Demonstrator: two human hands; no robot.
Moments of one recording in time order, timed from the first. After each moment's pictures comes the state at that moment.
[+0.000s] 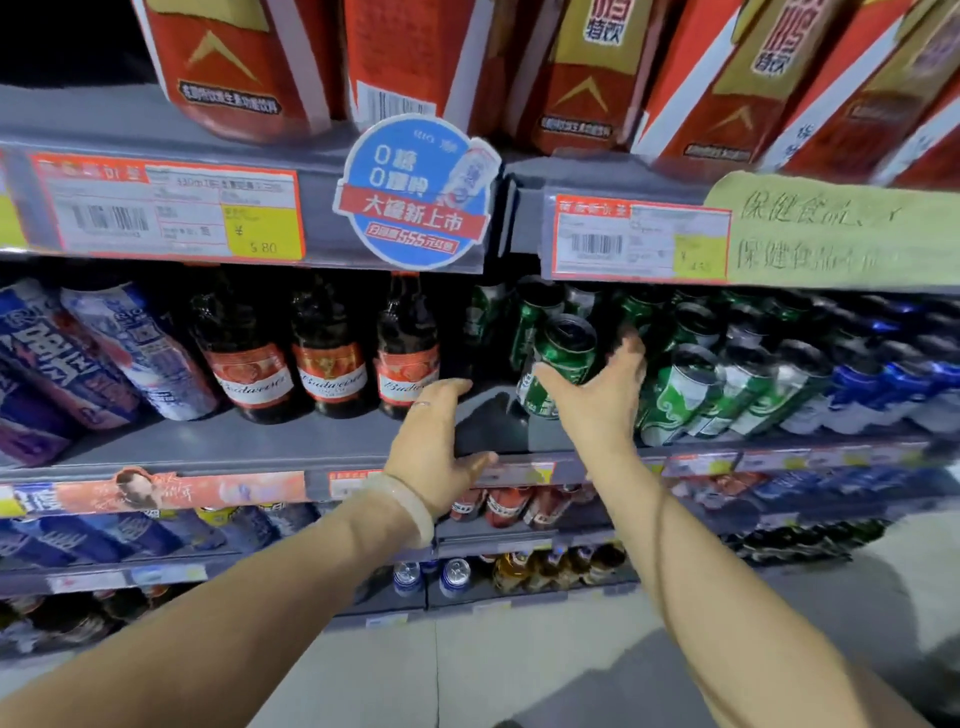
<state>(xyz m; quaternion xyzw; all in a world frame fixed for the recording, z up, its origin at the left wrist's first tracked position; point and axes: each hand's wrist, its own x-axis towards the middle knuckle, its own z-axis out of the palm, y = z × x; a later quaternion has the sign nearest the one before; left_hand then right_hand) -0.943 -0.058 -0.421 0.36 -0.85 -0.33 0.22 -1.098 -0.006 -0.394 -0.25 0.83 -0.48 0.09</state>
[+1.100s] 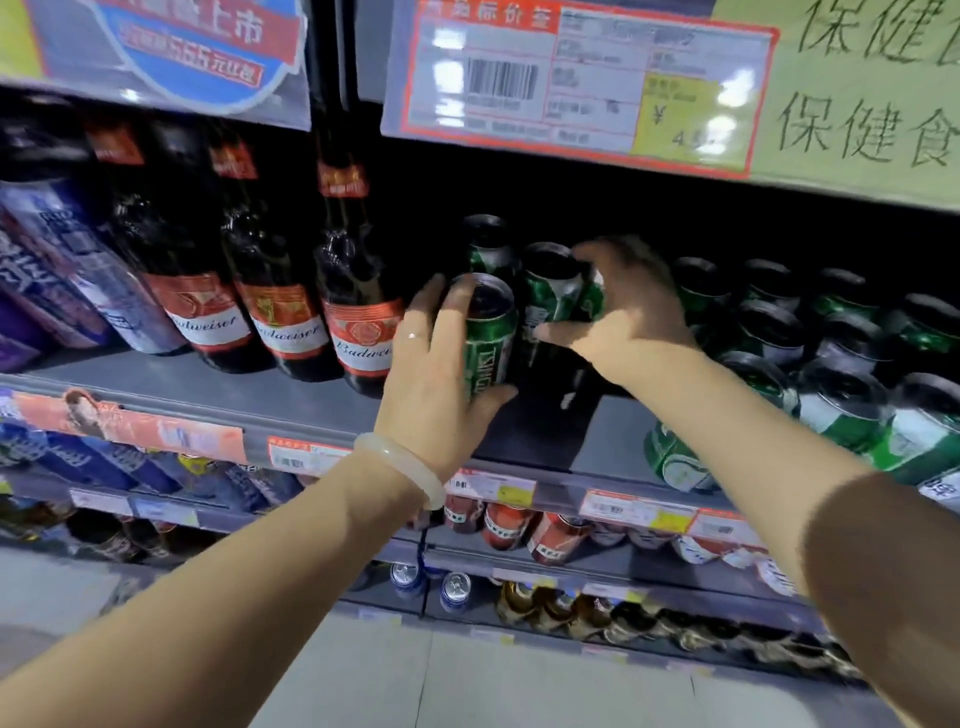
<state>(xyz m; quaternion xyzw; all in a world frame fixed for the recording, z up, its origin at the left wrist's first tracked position) -1.013 -0.053 -0.427 0.44 -0.80 -0.14 0.37 -1.177 -0.041 -0.366 -0.61 0.76 -0.22 0.03</state>
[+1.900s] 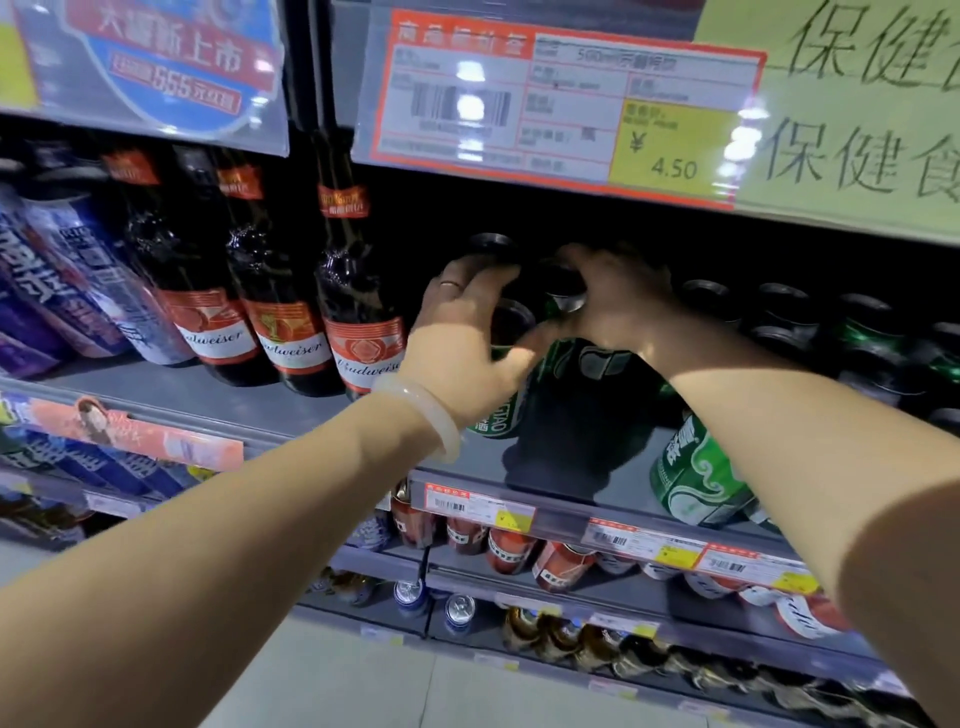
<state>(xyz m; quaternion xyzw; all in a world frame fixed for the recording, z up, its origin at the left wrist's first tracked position) -1.039 -0.079 -0.391 0.44 -0.80 -0.19 0.37 -1.200 -0.089 -0.363 -0.66 0.74 -0.08 0.04</state>
